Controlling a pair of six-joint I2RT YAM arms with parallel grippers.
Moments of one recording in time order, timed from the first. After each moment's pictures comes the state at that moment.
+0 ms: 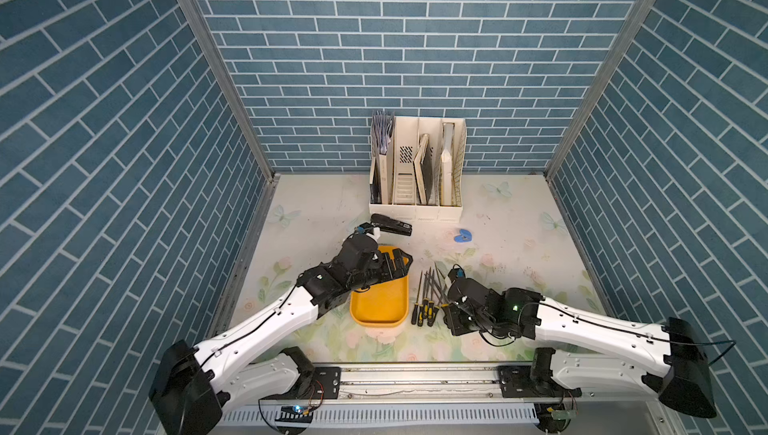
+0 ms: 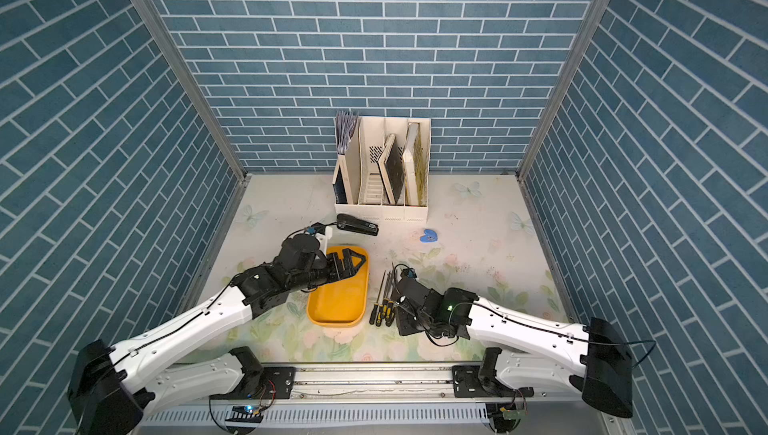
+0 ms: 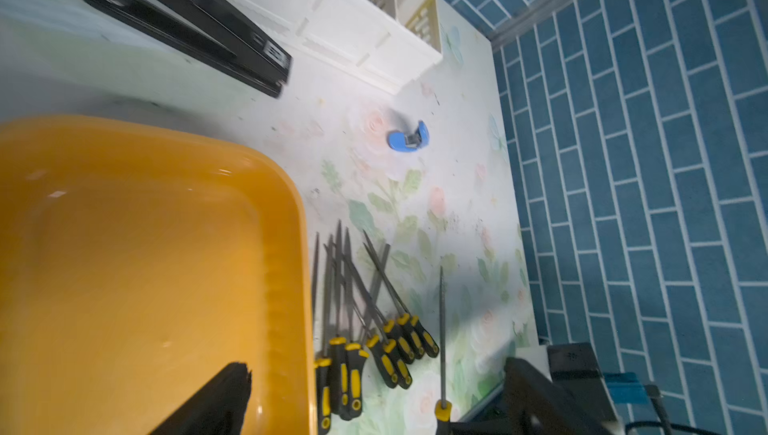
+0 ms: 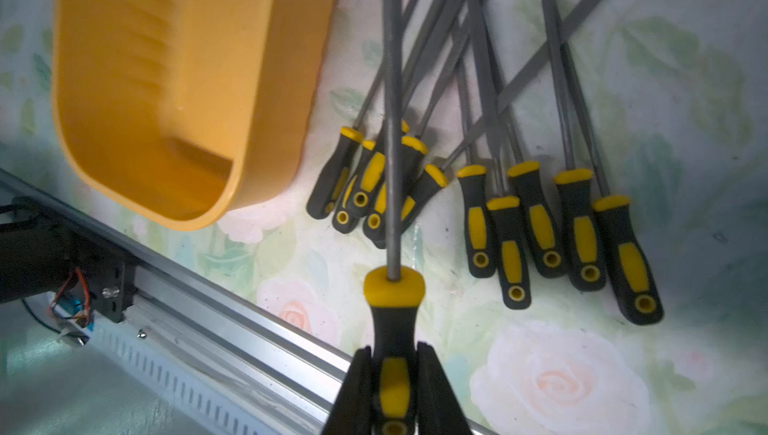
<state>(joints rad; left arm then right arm) -0.79 1.12 0.79 -0.29 0.09 -0.92 1.17 1.09 0.76 -0.73 0.02 0.83</state>
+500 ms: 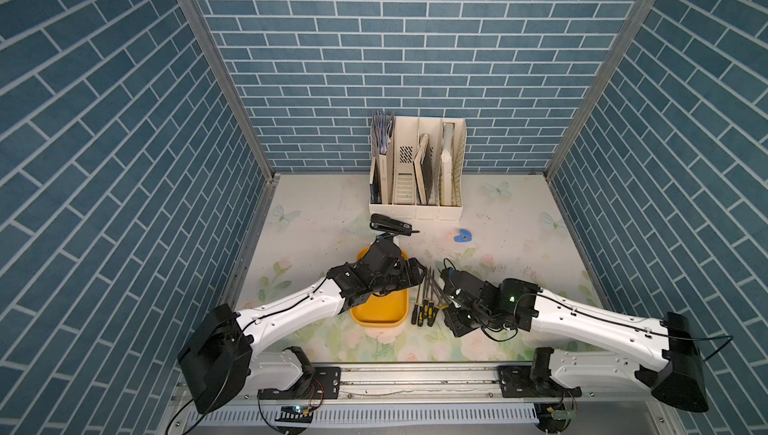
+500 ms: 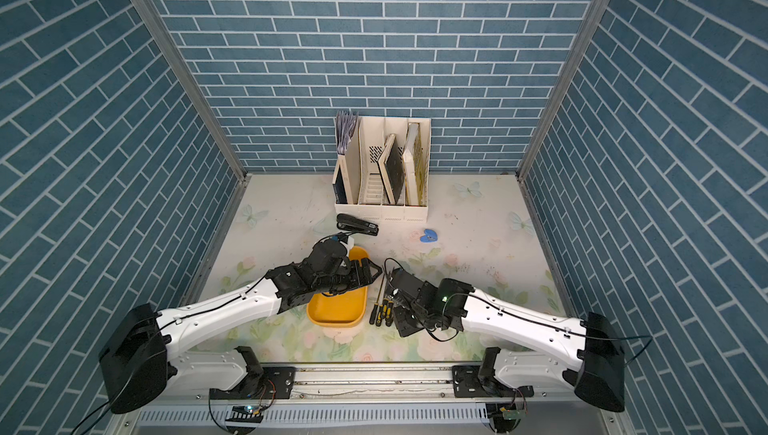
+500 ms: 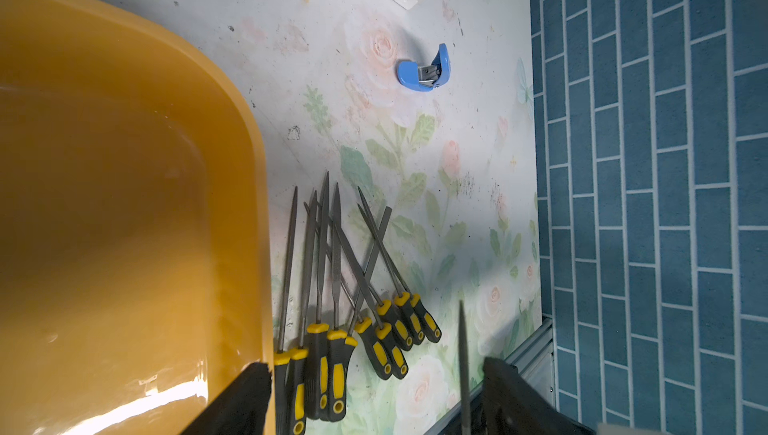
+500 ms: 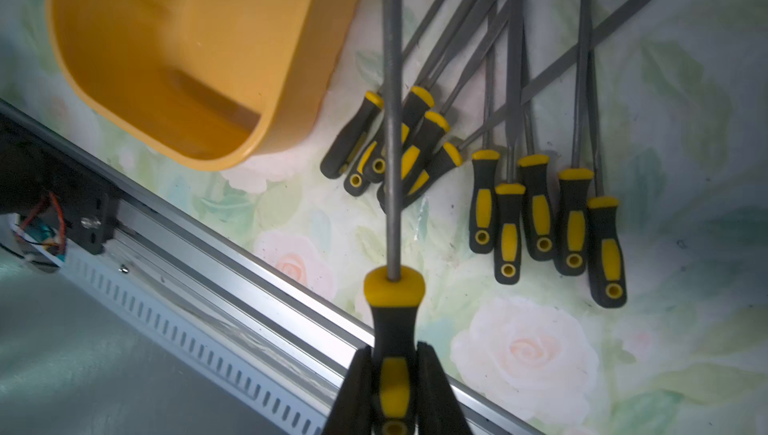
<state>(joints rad) -0.86 1.29 0.79 -0.21 0.11 -1.01 1.17 1.16 0.88 -0.92 -0.02 0.67</state>
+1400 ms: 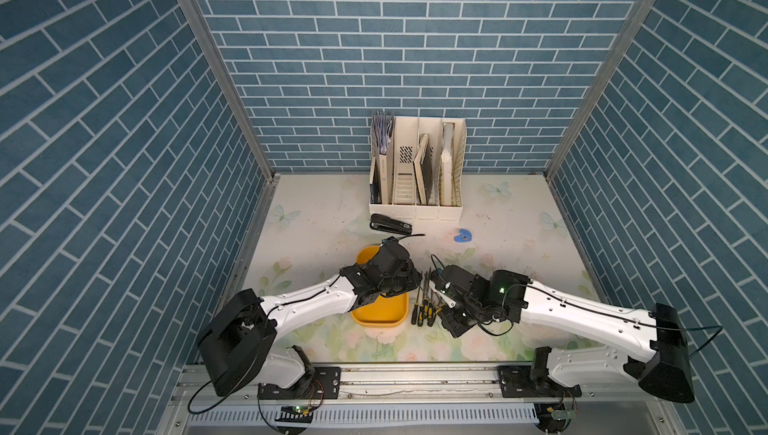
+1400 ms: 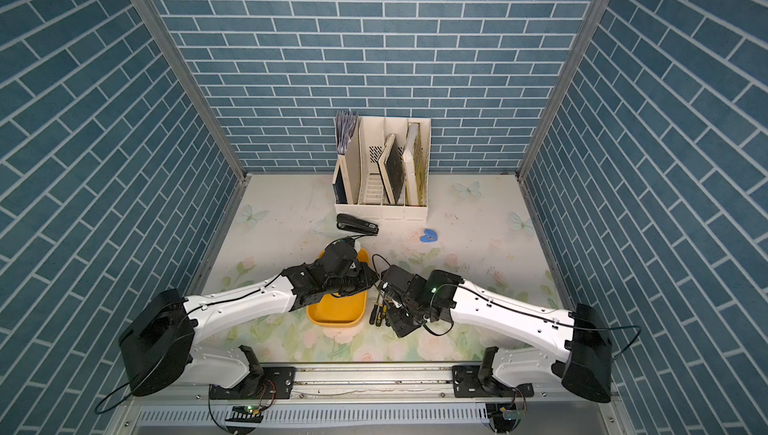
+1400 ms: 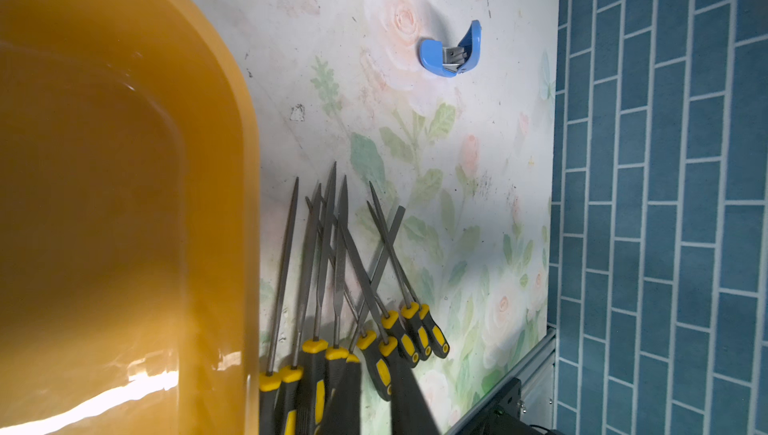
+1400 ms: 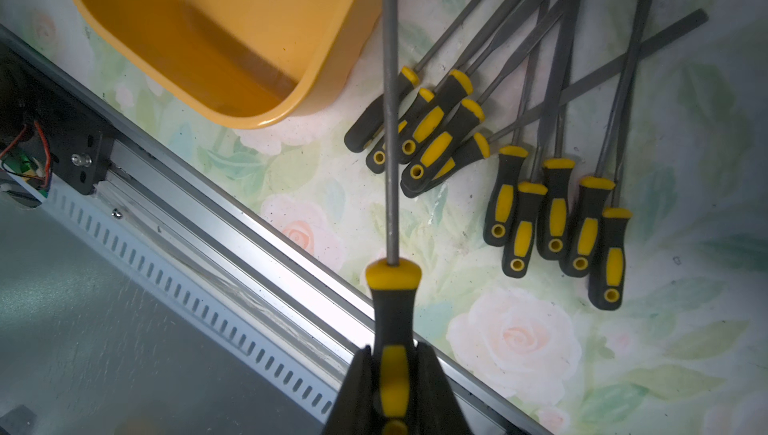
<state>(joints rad) -0.87 1.41 0.79 -0.10 0.12 -1.11 1.17 1.25 0.99 -1.00 -0.08 0.55</state>
